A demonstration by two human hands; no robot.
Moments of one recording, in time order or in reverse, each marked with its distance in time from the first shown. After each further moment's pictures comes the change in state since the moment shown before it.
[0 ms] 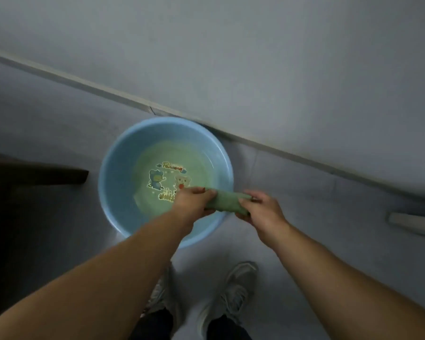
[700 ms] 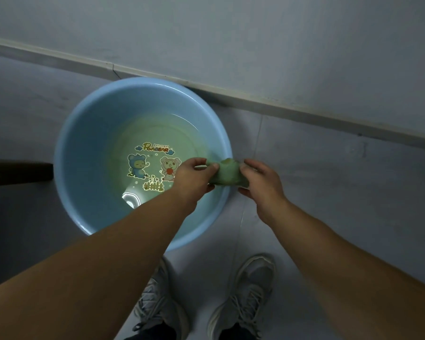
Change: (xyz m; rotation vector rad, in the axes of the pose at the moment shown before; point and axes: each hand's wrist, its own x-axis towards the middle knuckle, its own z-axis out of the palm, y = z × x) left_hand 0.101 -0.050 0.032 0.076 0.006 0.086; right_hand 0.106 0.070 0.004 0.107 0.048 -0.090
